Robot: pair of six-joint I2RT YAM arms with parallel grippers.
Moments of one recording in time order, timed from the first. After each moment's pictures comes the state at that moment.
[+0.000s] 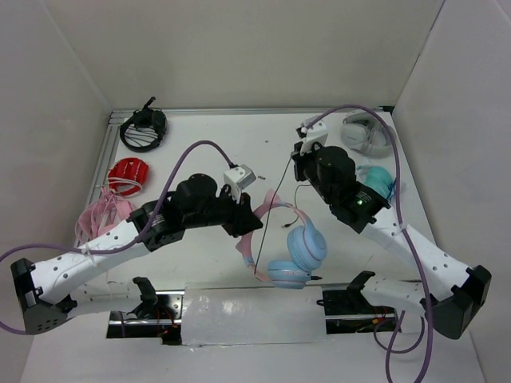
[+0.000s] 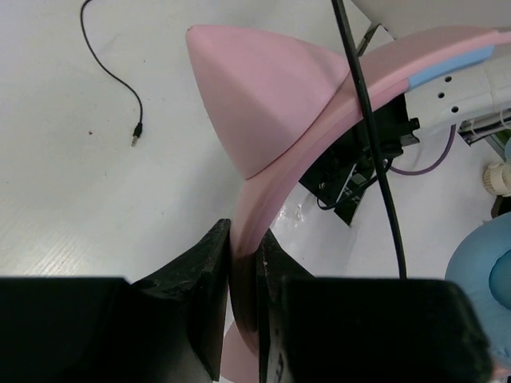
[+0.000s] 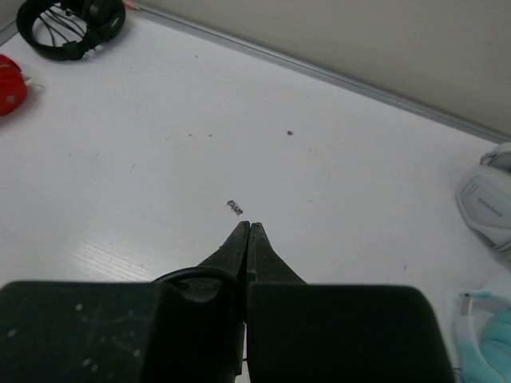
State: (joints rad) left arm -0.96 1.08 1.08 -0.41 0.21 -0.40; right arm 0.70 1.09 1.09 -0.18 0.33 -0.02
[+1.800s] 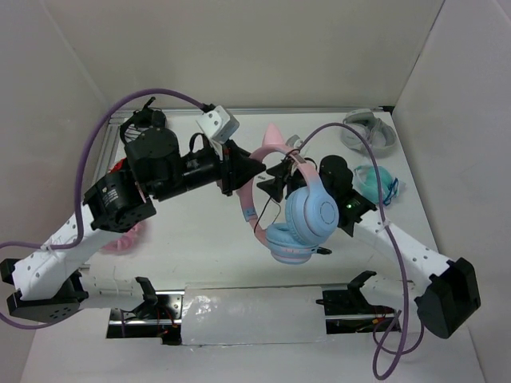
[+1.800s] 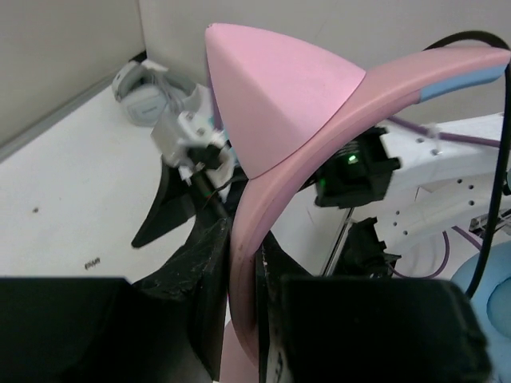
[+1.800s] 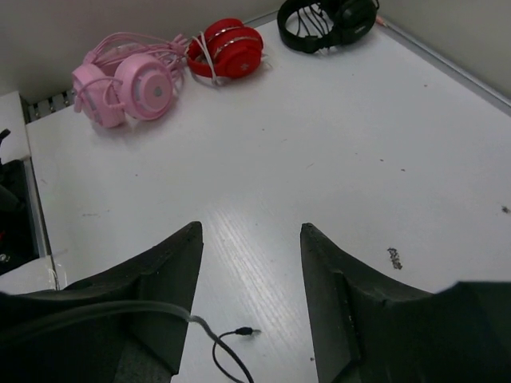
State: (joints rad) left arm -0.99 1.20 1.70 -0.57 0.06 -0.17; right arm 0.57 1.09 0.80 0.20 -0.47 0.02
